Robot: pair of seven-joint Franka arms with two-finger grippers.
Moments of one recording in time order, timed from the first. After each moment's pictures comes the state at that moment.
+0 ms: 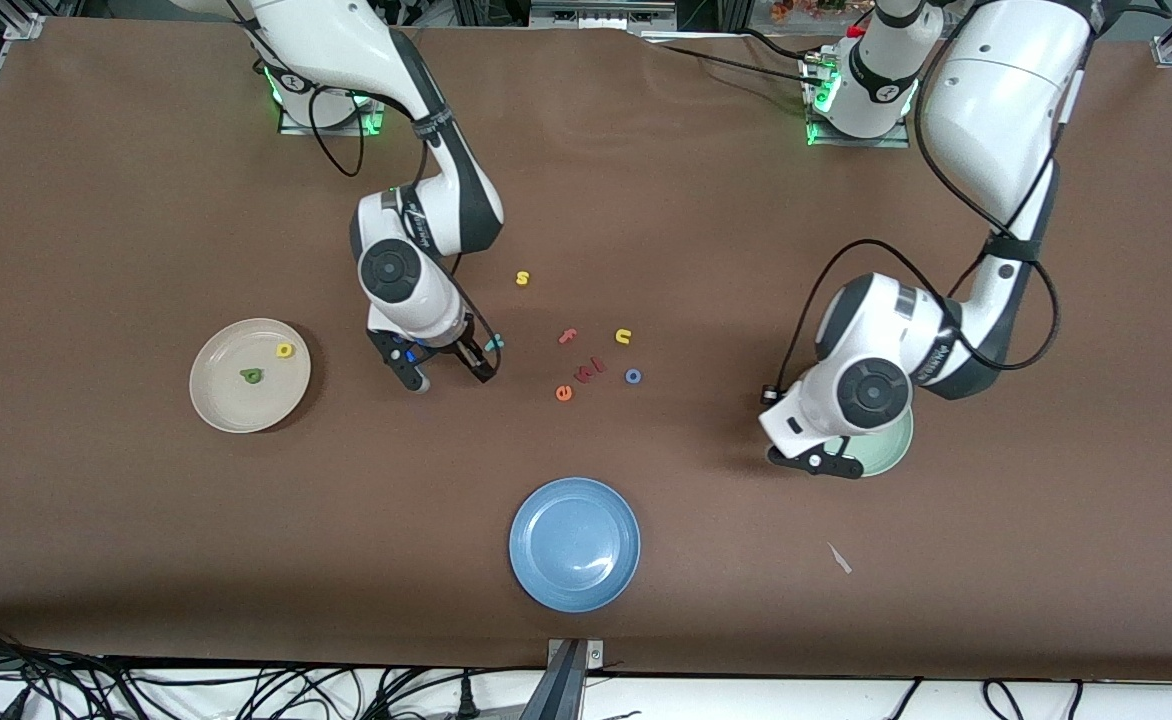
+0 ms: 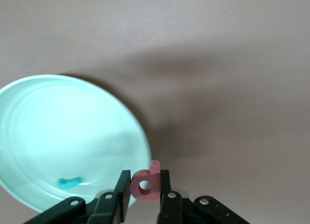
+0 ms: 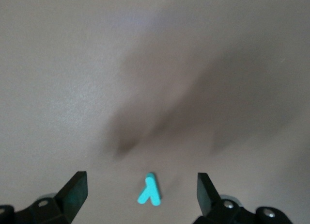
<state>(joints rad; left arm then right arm) -0.12 0.72 -0.20 -1.46 0.14 1.89 -0.13 0.88 0.62 -0.36 -1.83 0.40 2.35 1.20</state>
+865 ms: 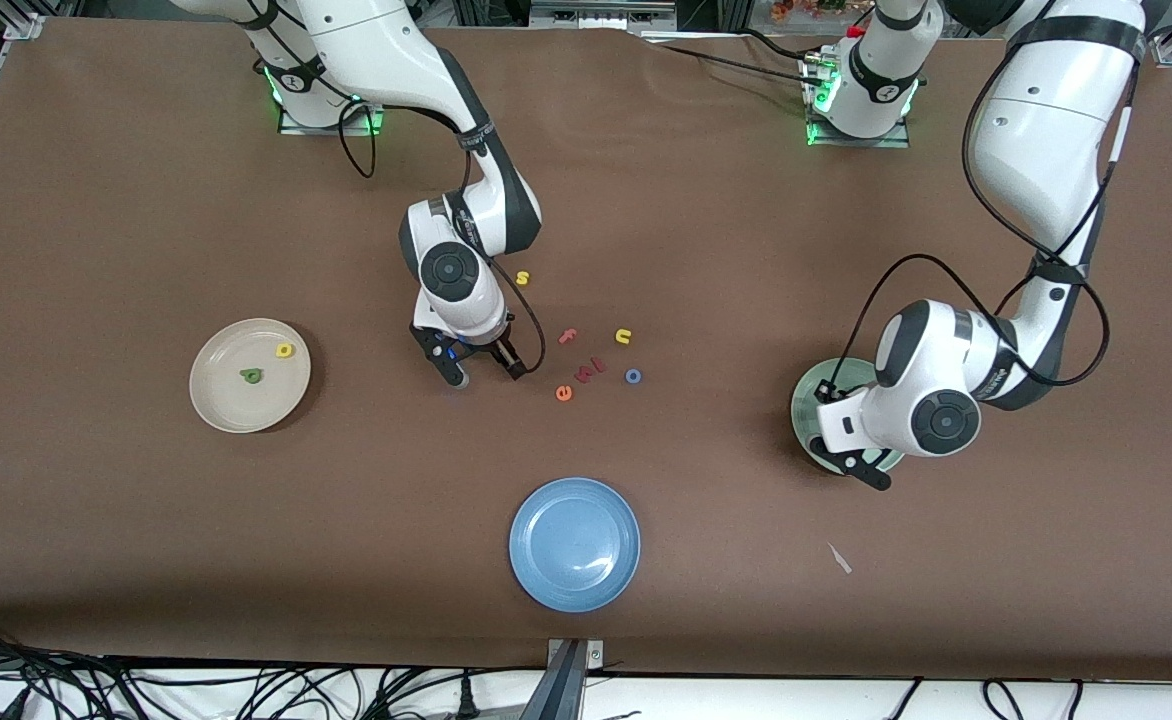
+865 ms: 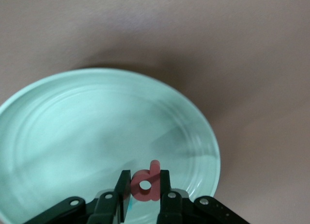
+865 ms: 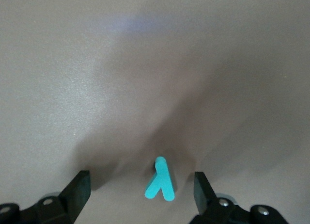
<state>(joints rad) -0.01 0.76 -0.22 -1.52 0.14 1.98 0.24 0.95 0.70 -0.35 -1.80 0.40 2.41 1.26</state>
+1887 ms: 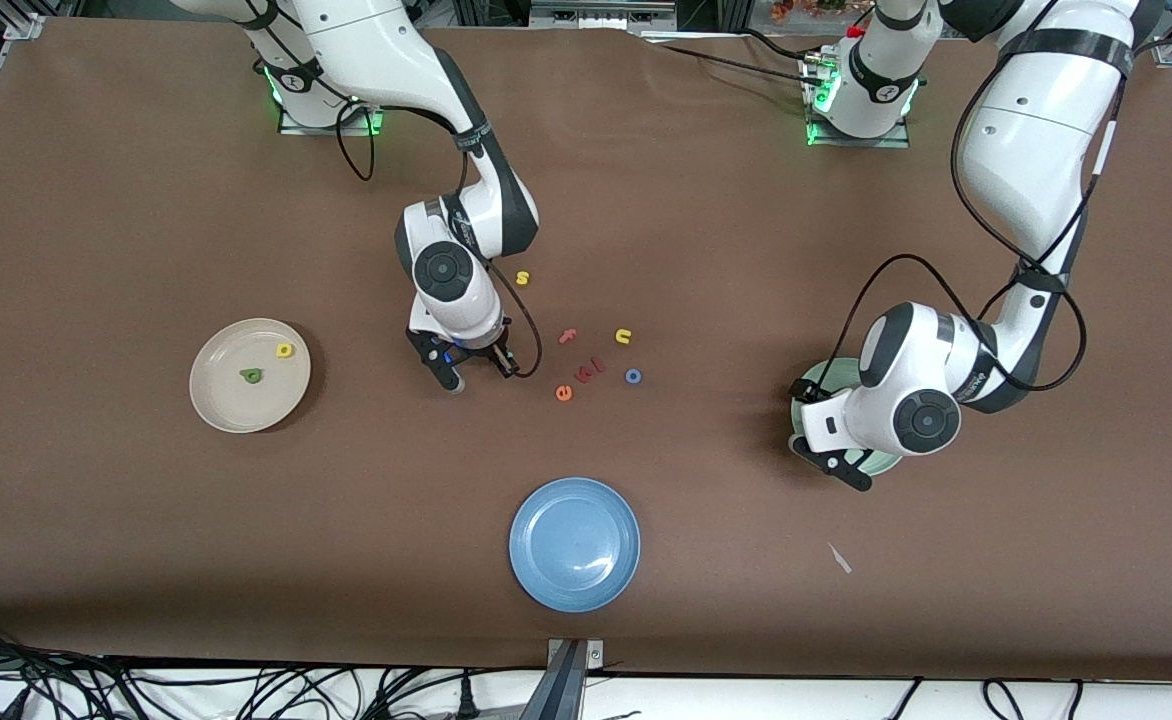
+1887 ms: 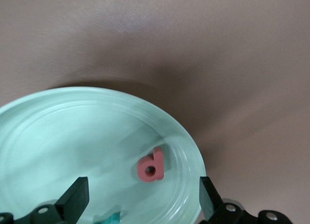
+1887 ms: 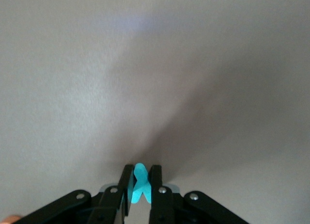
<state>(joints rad) 0.00 0.76 -0.25 -1.51 0.14 1.98 0.24 0.93 0.70 -0.37 -1.78 0.41 2.40 1.25</state>
